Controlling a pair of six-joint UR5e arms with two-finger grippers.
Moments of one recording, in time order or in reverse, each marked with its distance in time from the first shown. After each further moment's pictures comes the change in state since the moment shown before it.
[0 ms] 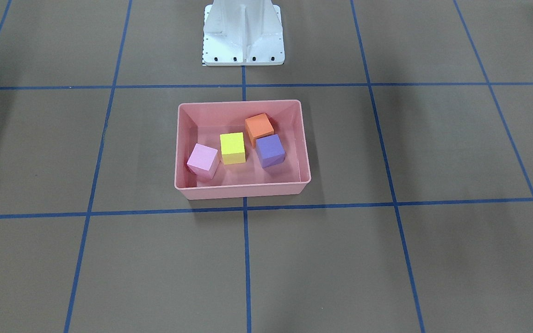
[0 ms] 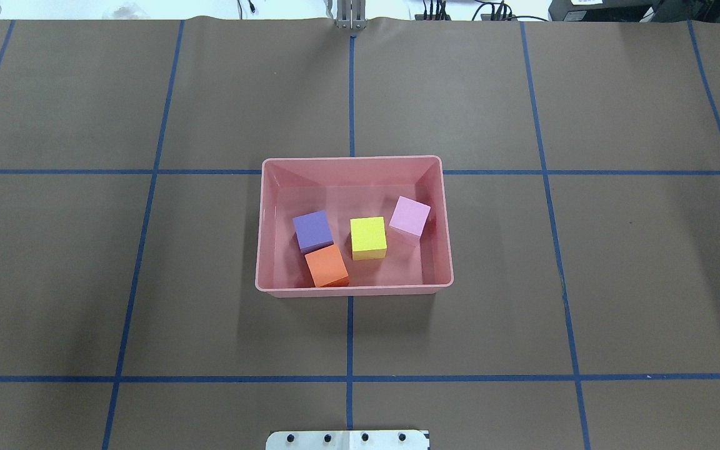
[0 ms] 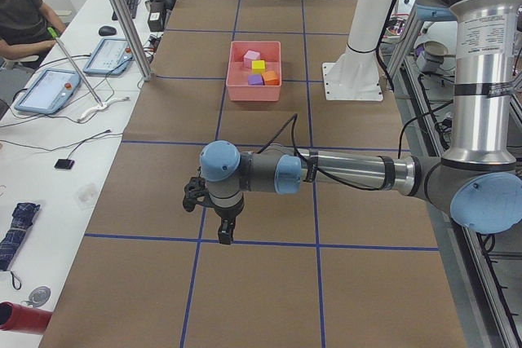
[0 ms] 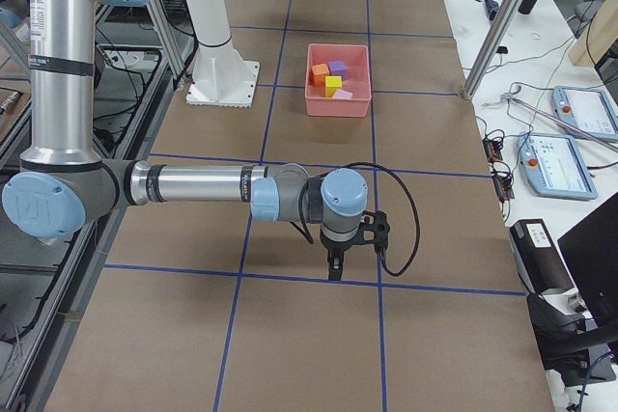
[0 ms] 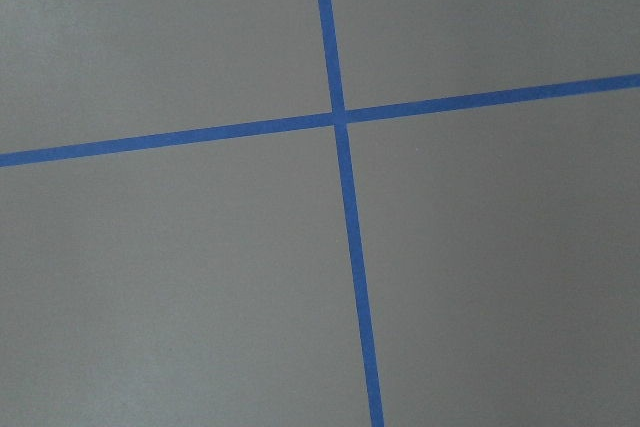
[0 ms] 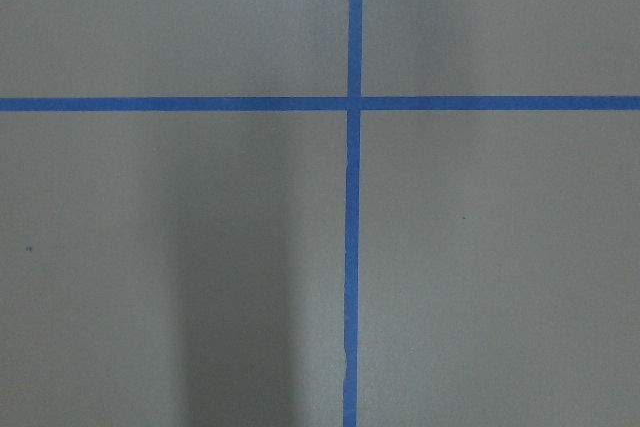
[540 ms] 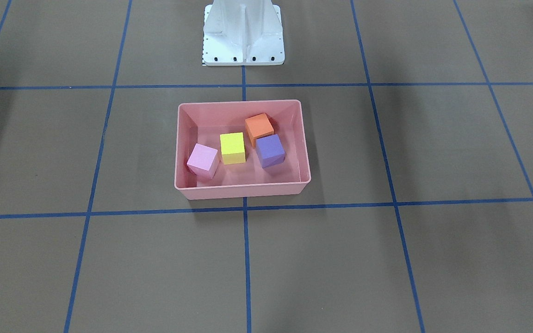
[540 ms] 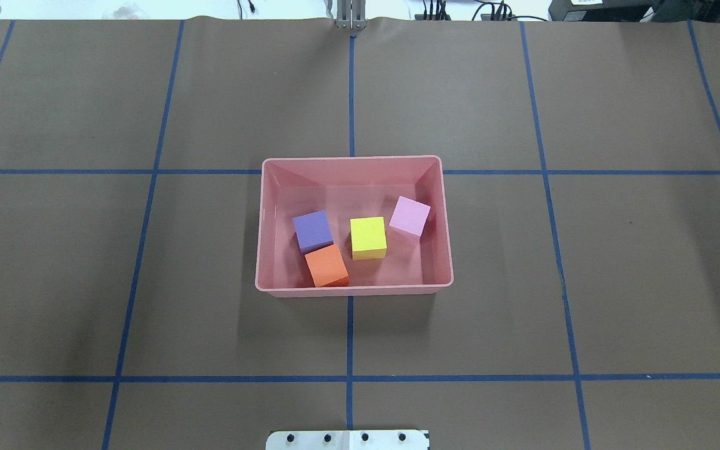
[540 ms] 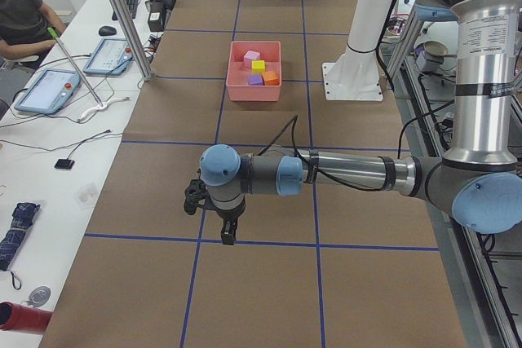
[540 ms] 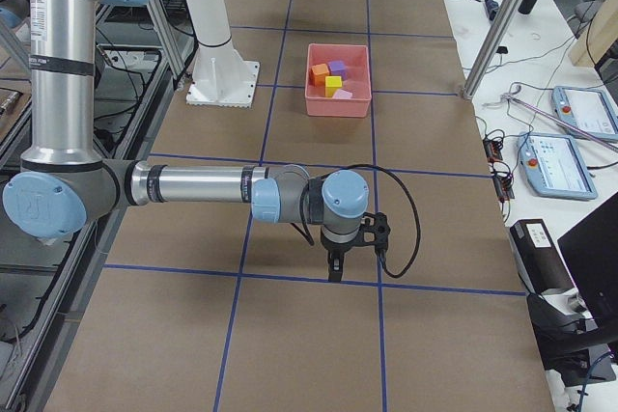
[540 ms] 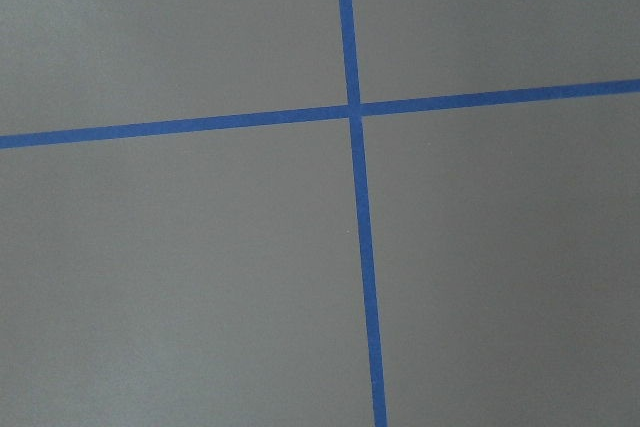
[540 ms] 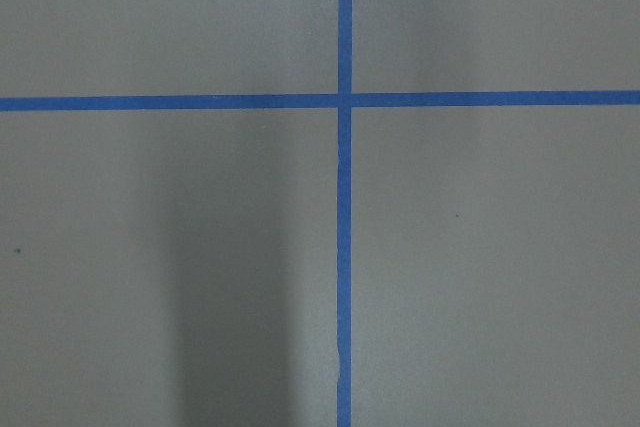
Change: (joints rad) left arm -0.018 -0.002 0.004 0.035 -0.047 -0.005; right arm 0.000 0.002 -0.005 0.000 0.001 0.002
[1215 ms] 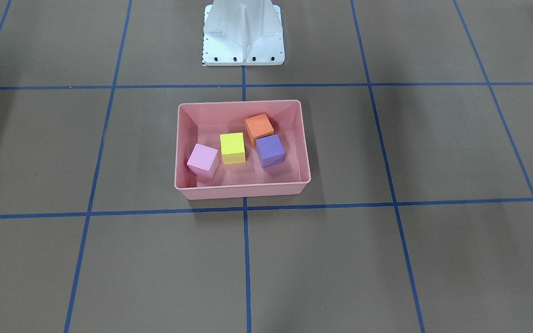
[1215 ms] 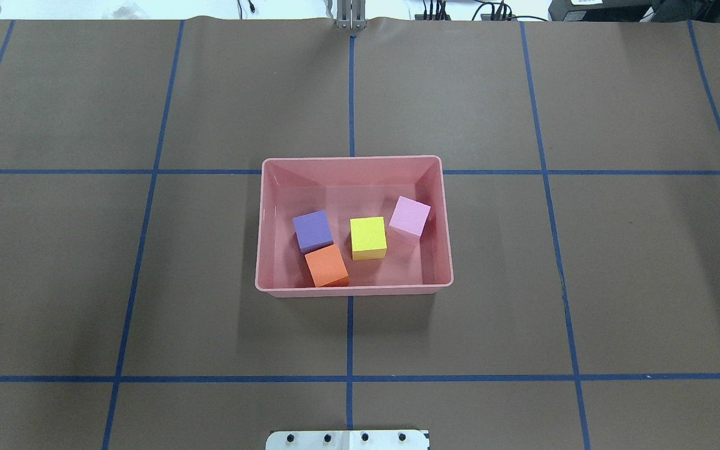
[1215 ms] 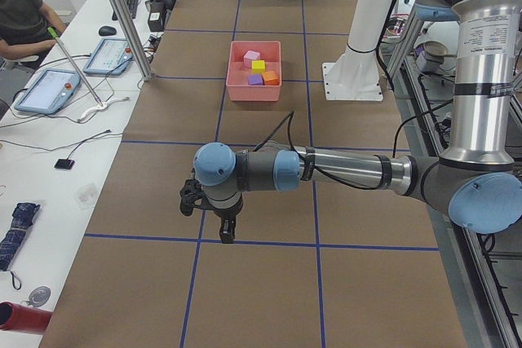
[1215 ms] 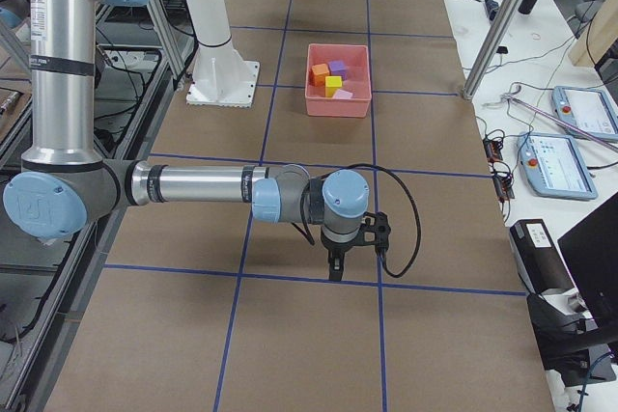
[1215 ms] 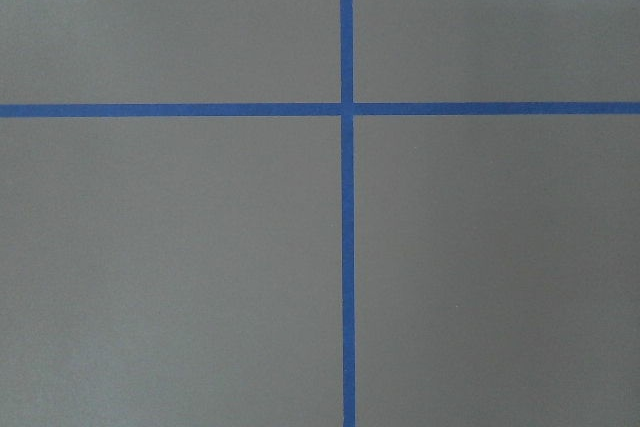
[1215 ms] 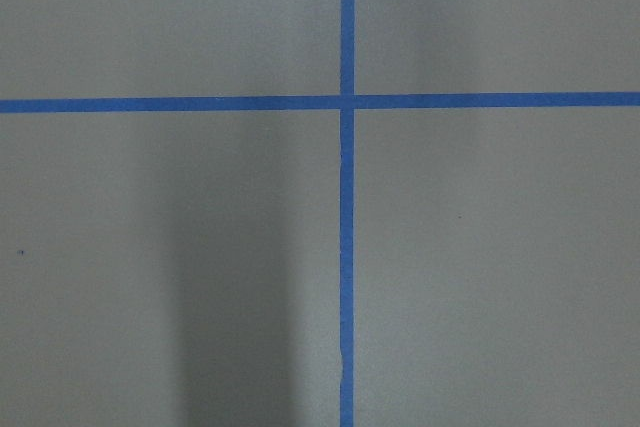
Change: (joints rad) left arm -0.034 -0.031 -0.004 0.085 -0.018 0.009; right arm 0.000 0.002 0.000 0.000 0.002 0.002
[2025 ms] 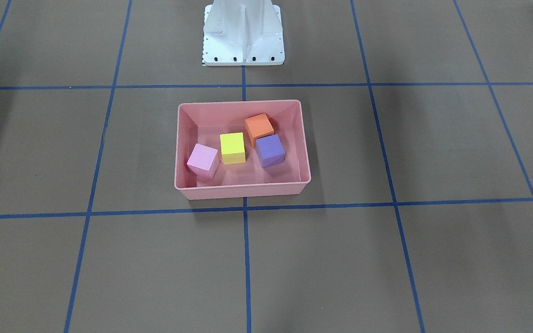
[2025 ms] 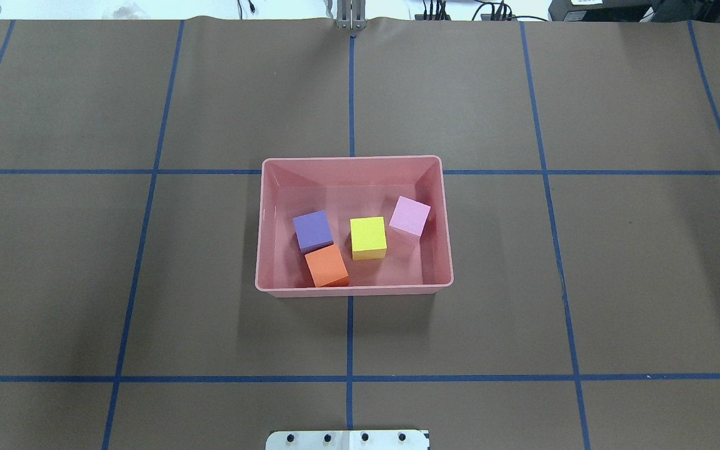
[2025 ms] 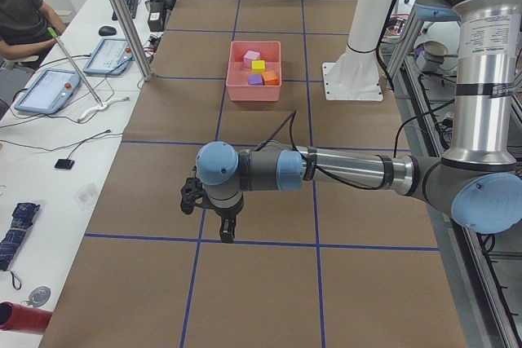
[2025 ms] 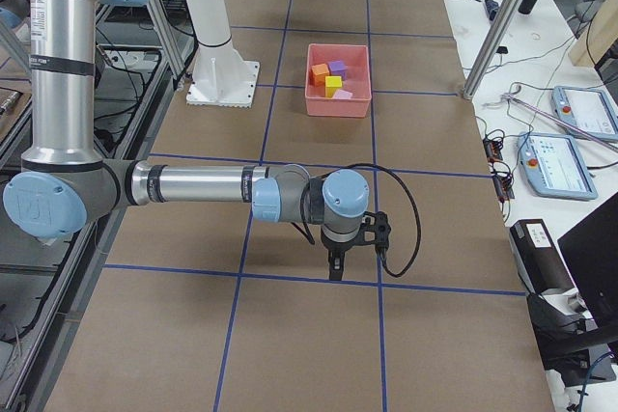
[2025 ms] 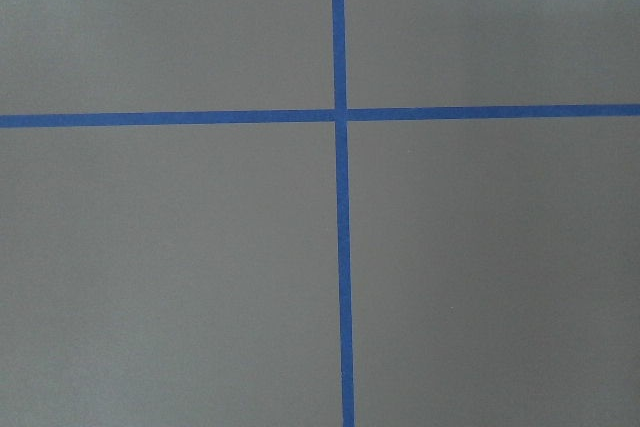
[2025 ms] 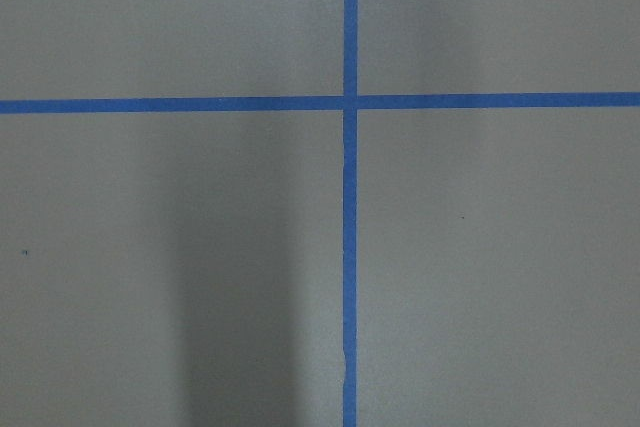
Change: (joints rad) left arm -0.004 0.013 -0.009 -0.023 -0.003 0.008; right arm 0.000 0.000 0.000 0.000 0.003 -0.001
